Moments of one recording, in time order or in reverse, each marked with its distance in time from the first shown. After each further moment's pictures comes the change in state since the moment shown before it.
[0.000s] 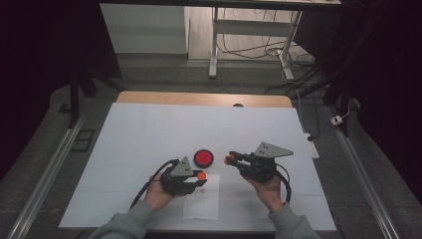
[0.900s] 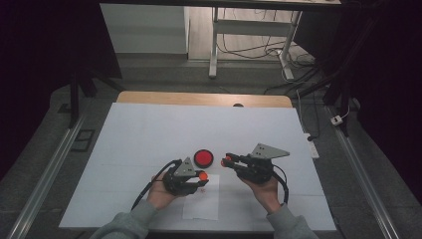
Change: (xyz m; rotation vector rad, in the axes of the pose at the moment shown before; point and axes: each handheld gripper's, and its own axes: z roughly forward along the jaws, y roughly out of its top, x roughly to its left) left arm 0.000 0.000 0.007 0.012 0.005 -0.005; right arm 0.007 -0.001 0.006 0.010 0.030 -0.006
